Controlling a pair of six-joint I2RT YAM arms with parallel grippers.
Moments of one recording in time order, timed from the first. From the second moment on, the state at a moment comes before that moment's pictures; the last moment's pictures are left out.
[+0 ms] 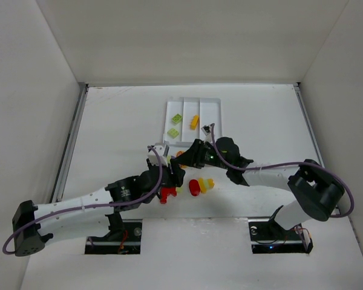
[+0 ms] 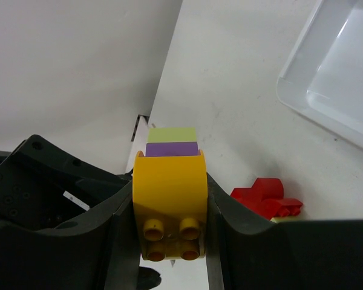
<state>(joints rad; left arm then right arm) -1.16 0.86 0.59 -0.26 -0.58 -0.75 0.80 1.50 0.66 0.65 -0.35 1.03</state>
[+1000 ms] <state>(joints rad) -0.68 1.08 0.52 0.37 -0.04 -1.12 0.49 1.34 0.55 0.80 -0.64 1.22</state>
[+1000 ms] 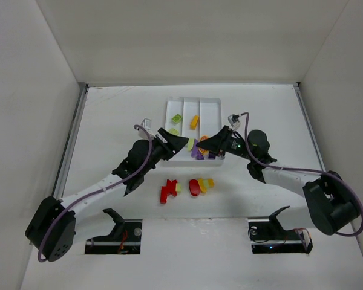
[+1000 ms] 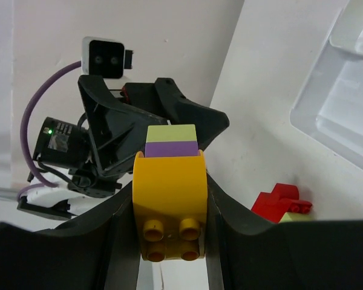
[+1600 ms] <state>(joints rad) -0.67 1.09 0.46 0.58 0.04 -1.18 0.44 1.45 0.51 0.97 -0.70 1.33</state>
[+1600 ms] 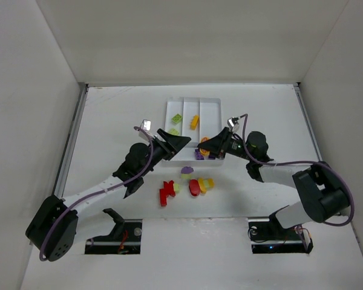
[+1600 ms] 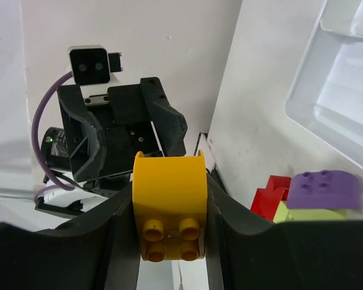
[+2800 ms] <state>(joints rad) -0.85 1.00 0.38 0.23 -0.25 -0.84 0.51 1.97 1.32 0.05 -0.09 0.75</state>
